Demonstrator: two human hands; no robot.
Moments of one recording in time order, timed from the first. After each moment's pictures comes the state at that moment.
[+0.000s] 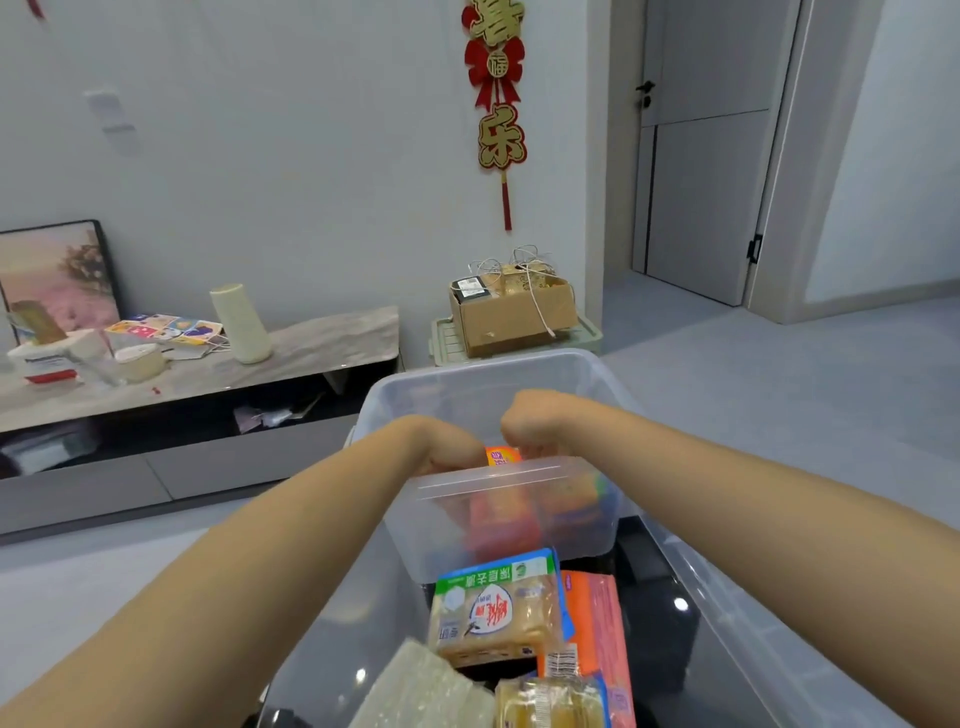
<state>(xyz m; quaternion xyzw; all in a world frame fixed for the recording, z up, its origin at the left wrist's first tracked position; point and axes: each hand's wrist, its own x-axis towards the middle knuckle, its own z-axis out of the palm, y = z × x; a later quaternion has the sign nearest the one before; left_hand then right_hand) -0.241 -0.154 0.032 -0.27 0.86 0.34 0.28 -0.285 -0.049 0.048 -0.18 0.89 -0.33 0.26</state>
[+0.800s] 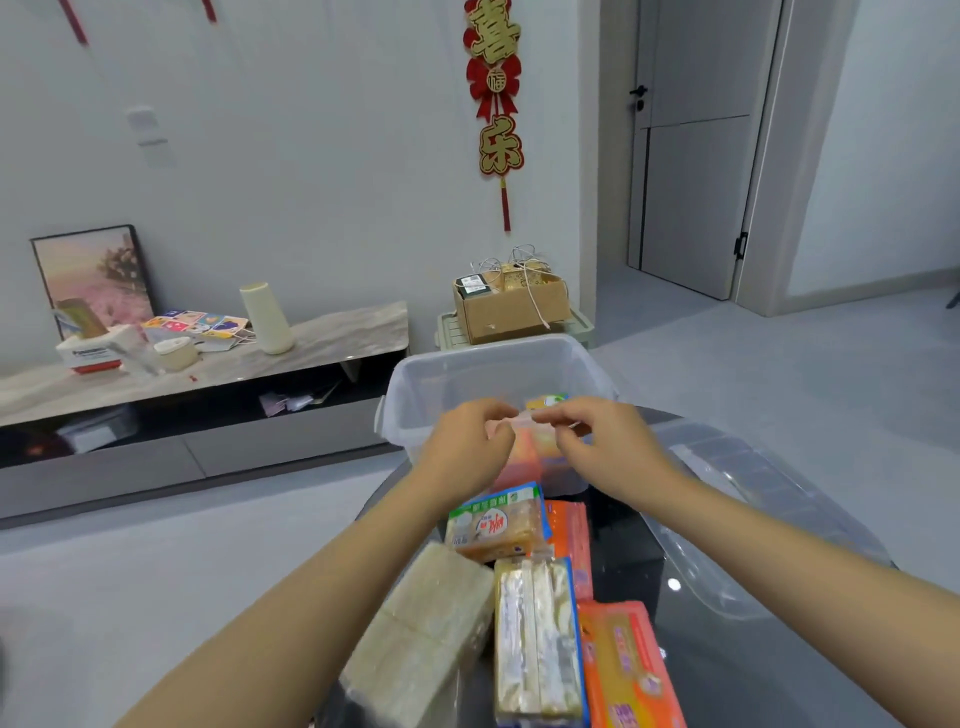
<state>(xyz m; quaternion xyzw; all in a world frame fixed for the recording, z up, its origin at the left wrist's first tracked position) -0.122 -0.082 0.051 -0.09 0.94 0.28 -0.15 -0.183 0.067 0.040 -0.34 0.84 -0.41 -0.05</state>
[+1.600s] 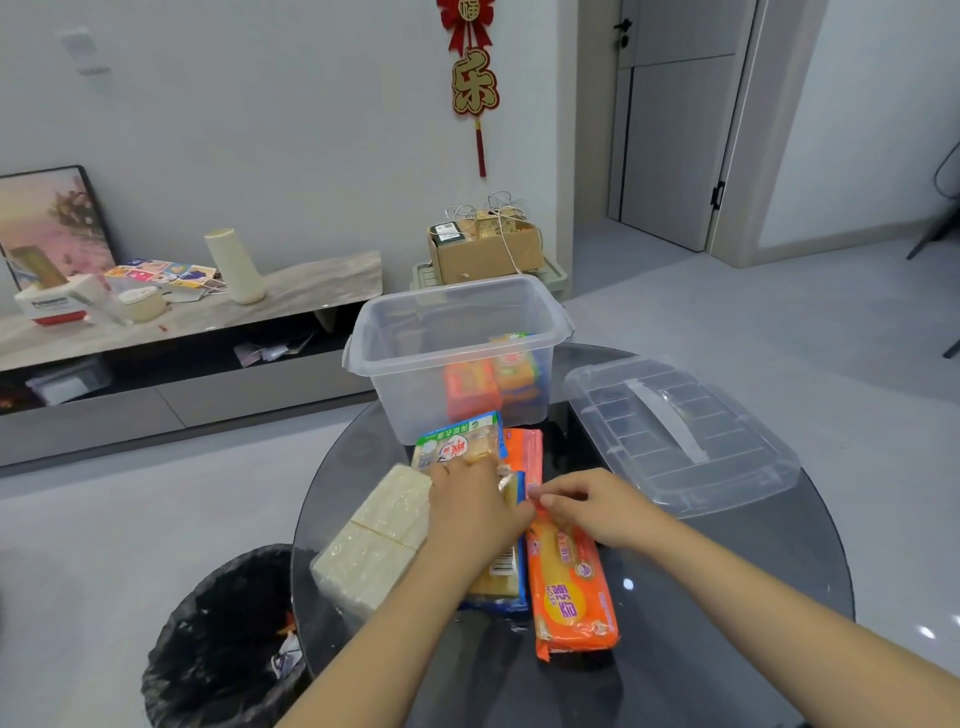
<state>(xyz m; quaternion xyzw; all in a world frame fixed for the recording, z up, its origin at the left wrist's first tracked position) -0.063 -0.008 -0.039 -0.23 0.96 0.17 -0.02 -0.127 0.130 -0.044 -0.27 0.85 -0.38 0.23</state>
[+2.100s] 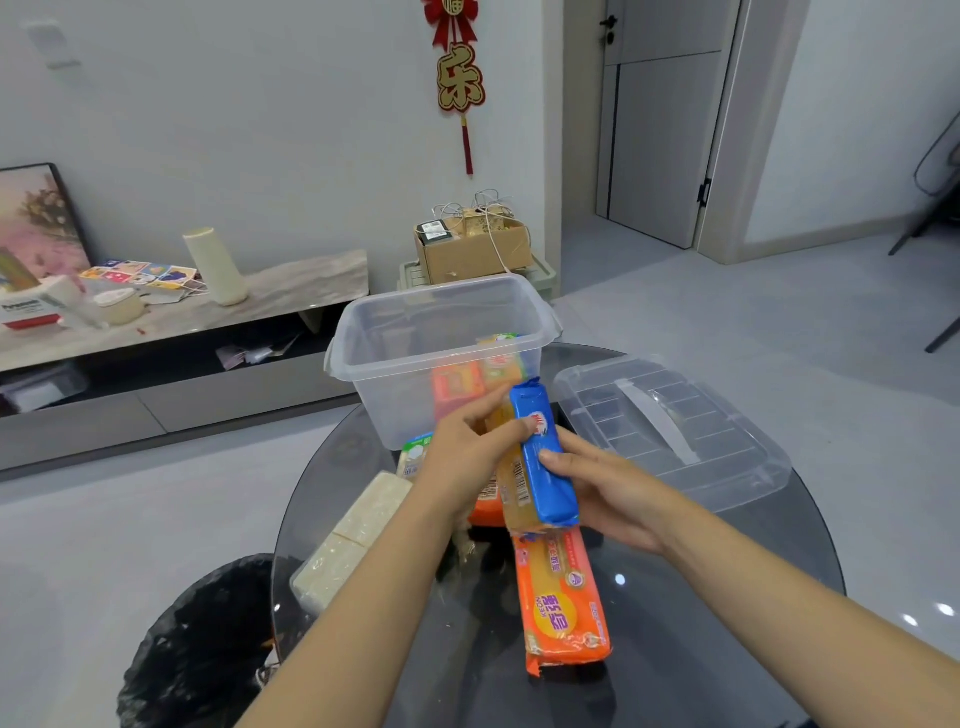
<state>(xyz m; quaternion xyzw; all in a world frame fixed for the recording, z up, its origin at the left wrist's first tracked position) -0.088 -0.013 -0.004 -0.13 0.72 0.67 -0.09 -0.147 0.138 -0.036 -0.21 0.51 -0.71 0.44</state>
